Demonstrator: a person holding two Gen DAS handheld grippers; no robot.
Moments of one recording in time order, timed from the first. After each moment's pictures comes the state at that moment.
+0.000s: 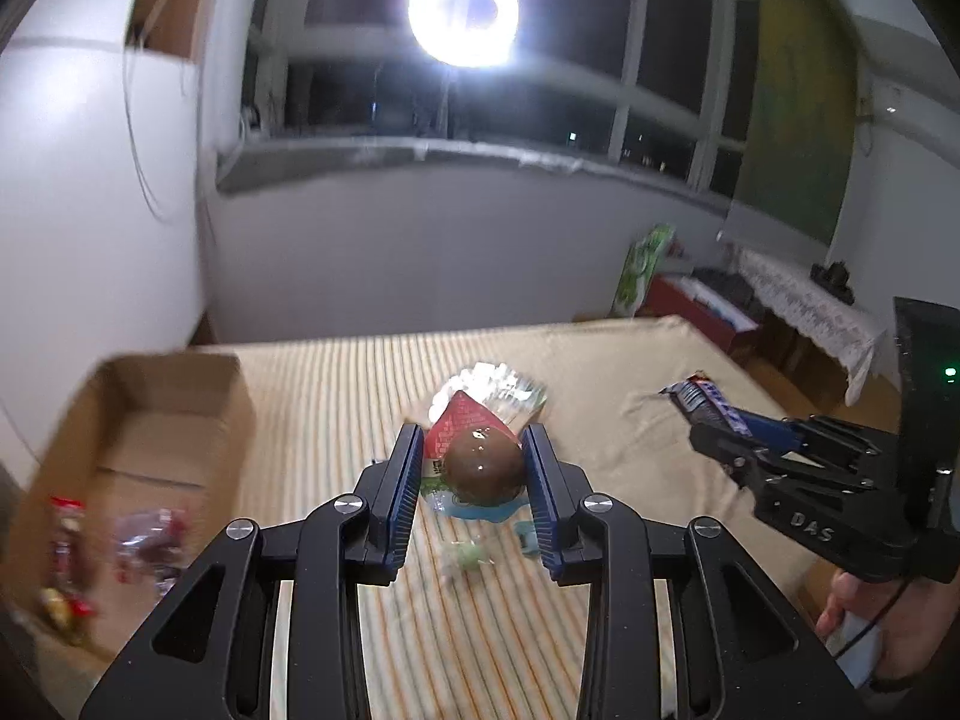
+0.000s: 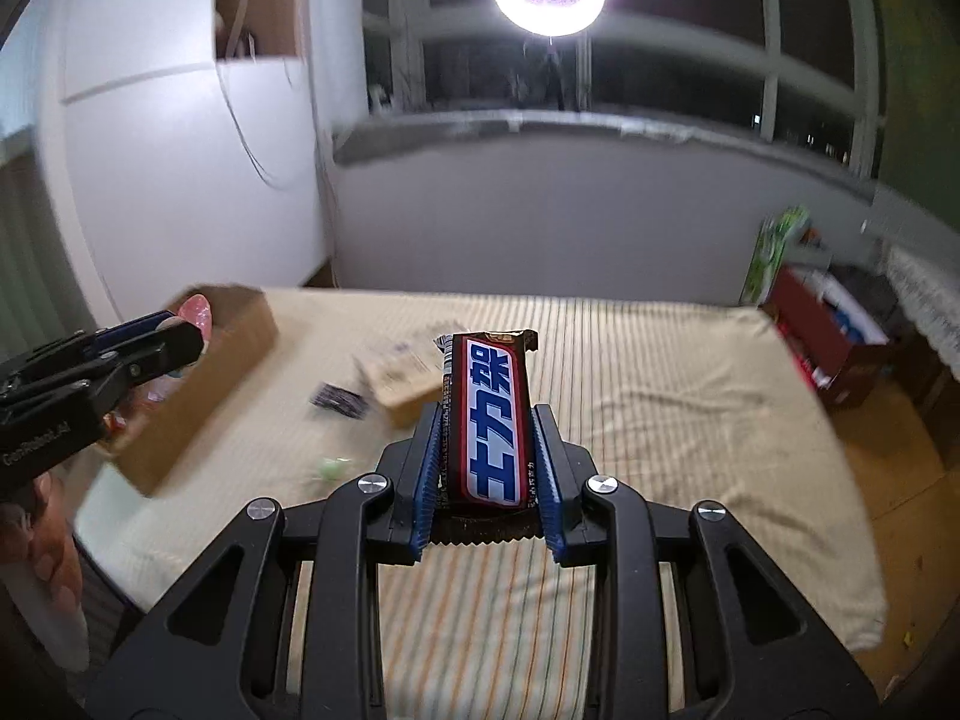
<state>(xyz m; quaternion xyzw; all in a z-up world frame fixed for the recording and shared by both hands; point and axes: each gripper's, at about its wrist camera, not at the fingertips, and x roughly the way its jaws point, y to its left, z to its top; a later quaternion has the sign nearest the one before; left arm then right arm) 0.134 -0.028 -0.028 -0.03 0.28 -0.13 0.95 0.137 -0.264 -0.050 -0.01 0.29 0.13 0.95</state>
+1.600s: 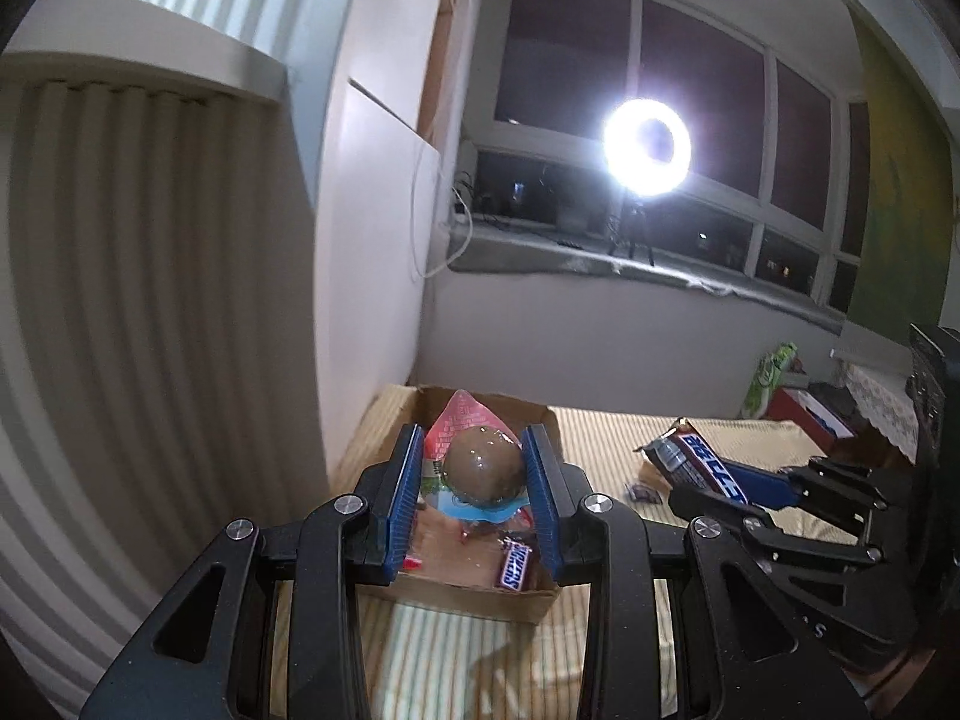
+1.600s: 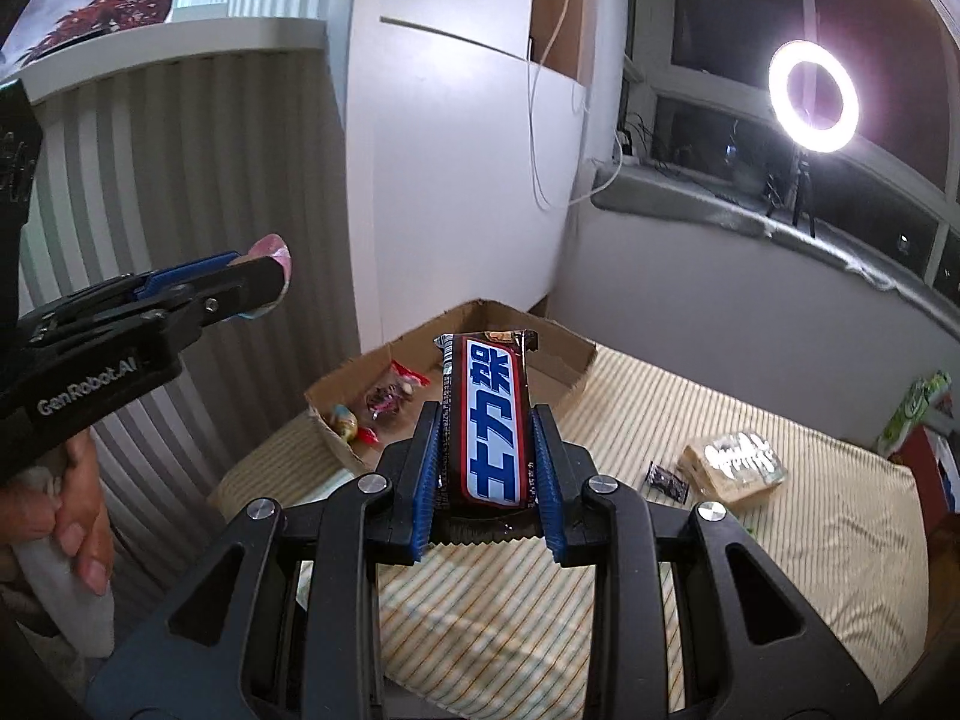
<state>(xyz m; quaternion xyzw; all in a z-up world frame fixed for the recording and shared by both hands) 0.000 0.142 0.014 -0.08 0.18 0.05 0.98 0.066 -0.031 -0.015 -0.11 0.24 0.32 0.91</state>
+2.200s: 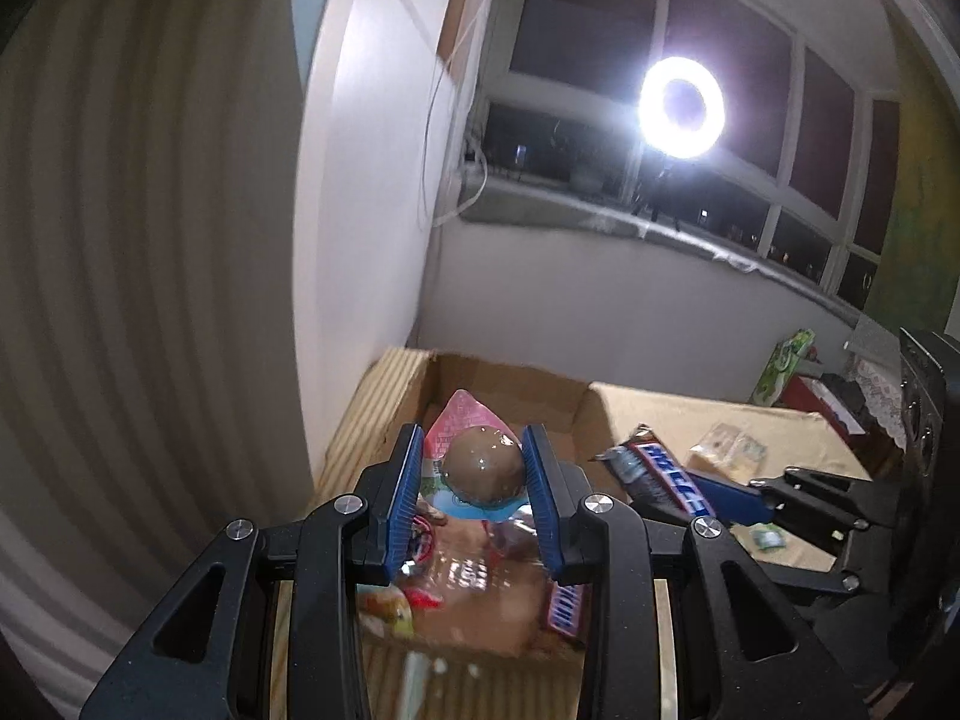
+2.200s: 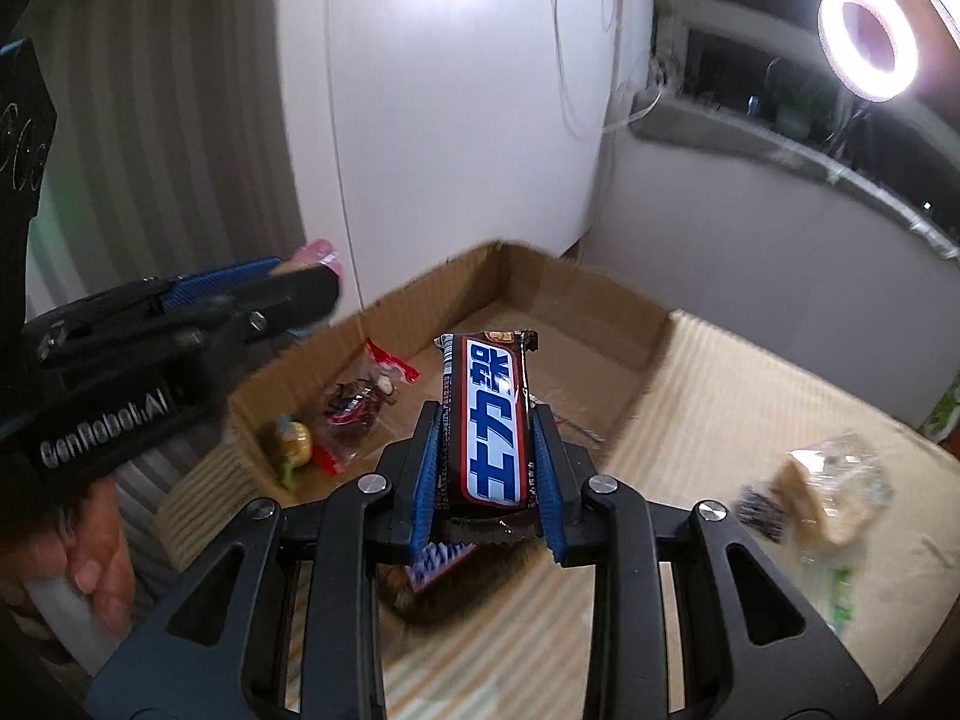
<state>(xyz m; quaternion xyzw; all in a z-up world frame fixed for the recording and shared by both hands) 0.092 0.185 -0.043 -0.11 0.24 0.03 0.96 0.179 0.046 -0.096 -0.11 0.32 0.34 0.88</state>
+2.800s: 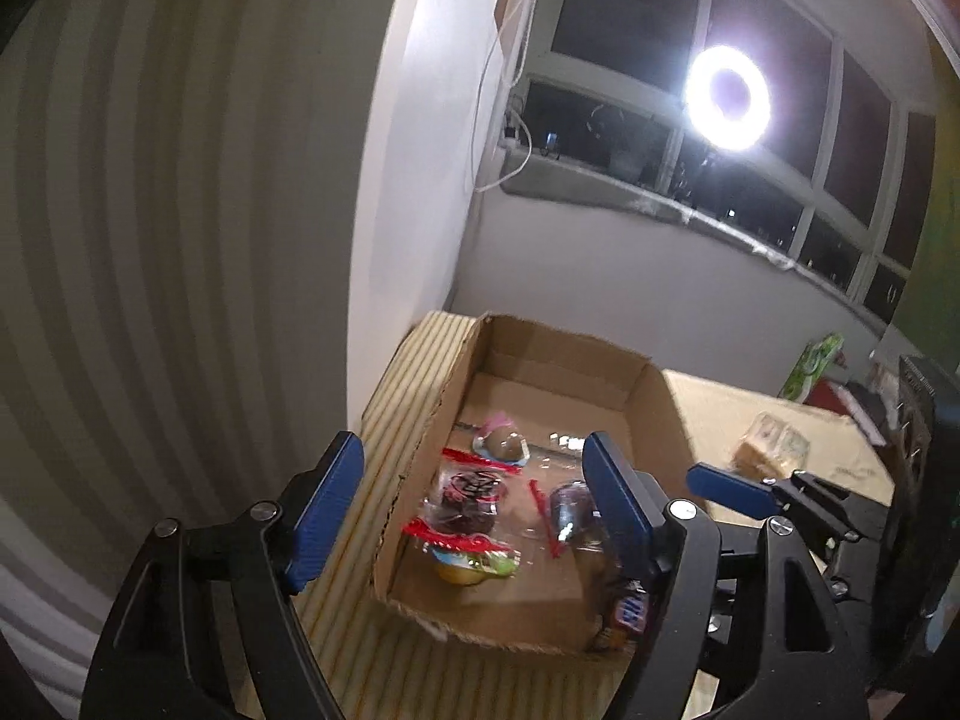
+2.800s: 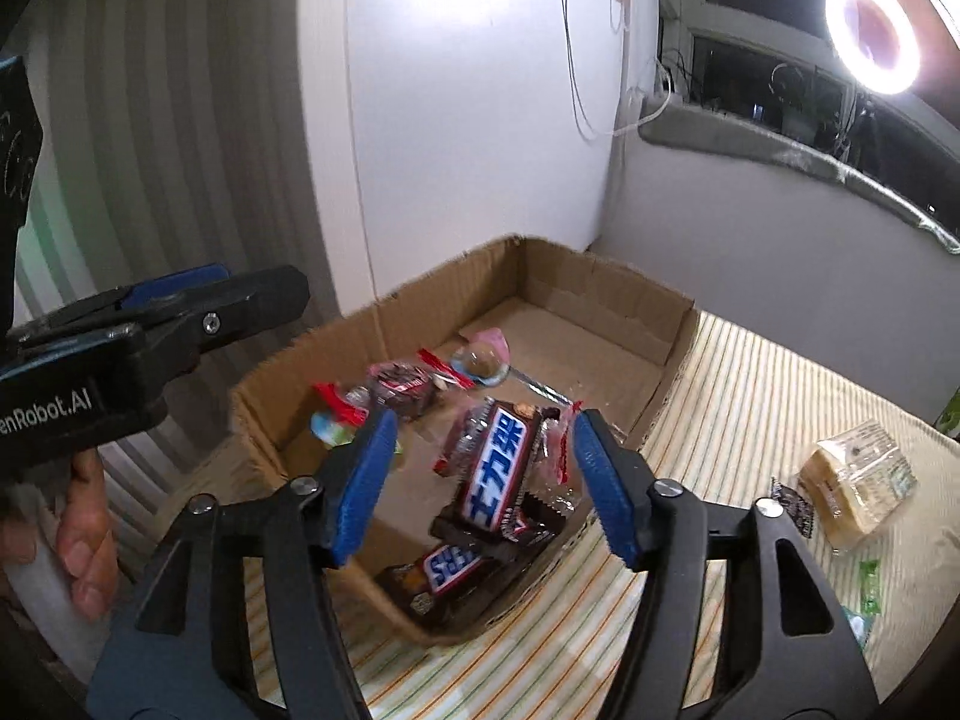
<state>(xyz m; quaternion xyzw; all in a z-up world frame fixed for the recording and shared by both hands) 0.087 0.205 -0.058 -0.13 0.25 0.06 0.96 0.157 0.040 -0.093 -0.10 0.29 0.35 0.89</state>
